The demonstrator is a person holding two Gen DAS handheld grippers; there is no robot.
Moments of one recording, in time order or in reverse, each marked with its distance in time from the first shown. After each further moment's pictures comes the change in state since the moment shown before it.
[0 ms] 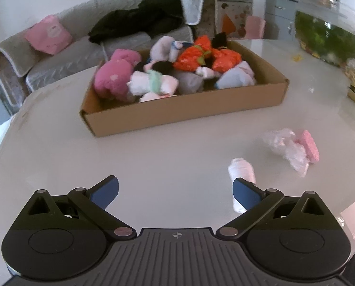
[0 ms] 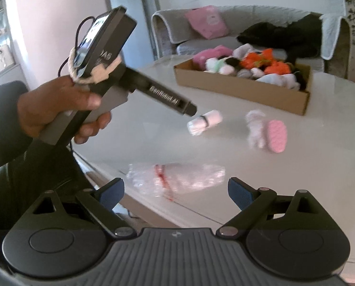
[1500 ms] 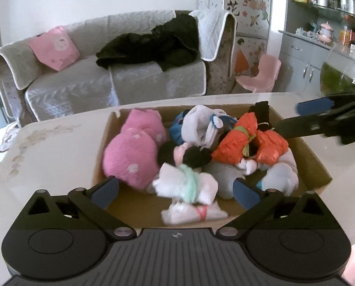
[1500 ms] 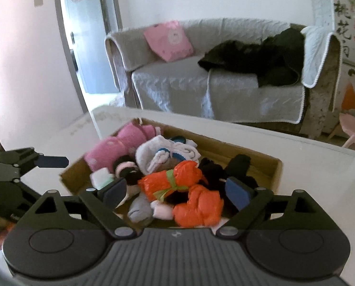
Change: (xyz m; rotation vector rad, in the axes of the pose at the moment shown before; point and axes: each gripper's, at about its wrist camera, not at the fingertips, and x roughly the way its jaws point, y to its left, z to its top) left arm 0.045 0.049 0.101 -0.094 -0.145 -0.025; right arm 0.082 -0.155 0.193 0.048 -0.062 -0.118
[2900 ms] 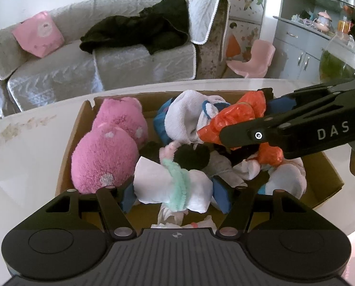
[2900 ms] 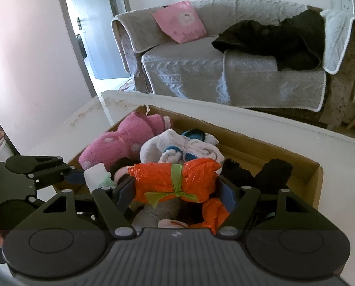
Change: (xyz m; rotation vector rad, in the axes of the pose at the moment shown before) left arm 0.062 -0.006 0.012 0.012 0.088 -0.061; right arm 0.067 -0.008 0.017 -0.014 0.118 0.072
